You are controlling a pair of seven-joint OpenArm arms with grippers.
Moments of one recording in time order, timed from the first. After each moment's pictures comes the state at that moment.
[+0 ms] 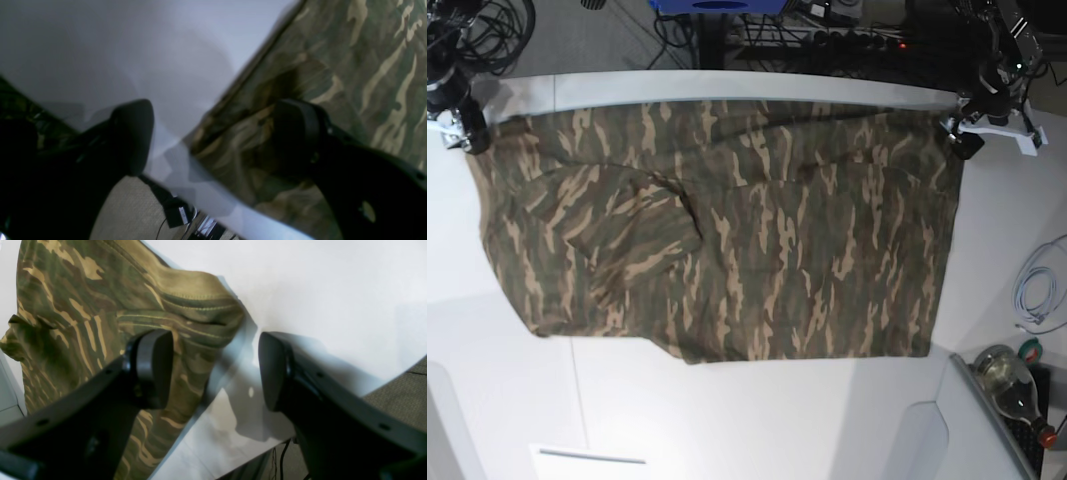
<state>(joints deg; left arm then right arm) 20.3 -6.8 -40.4 80.7 -26.2 -8.8 29.2 -16.3 3.9 48.1 73.5 44.7 8.8 -45.2</state>
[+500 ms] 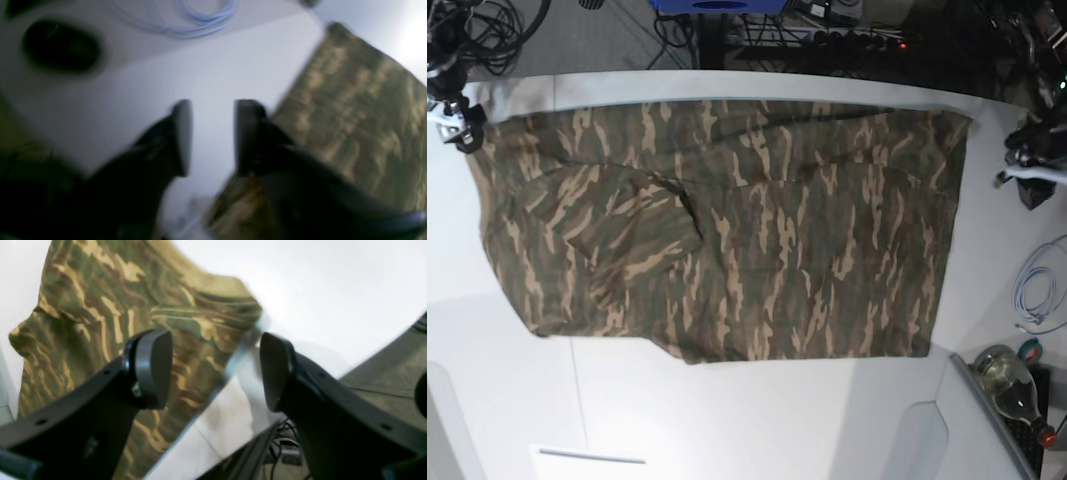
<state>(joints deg) 20.6 -12.6 -36.9 97.9 -25.3 -8.7 29.1 -22.6 -2.2 48.0 89.2 42.9 8.1 -42.4</state>
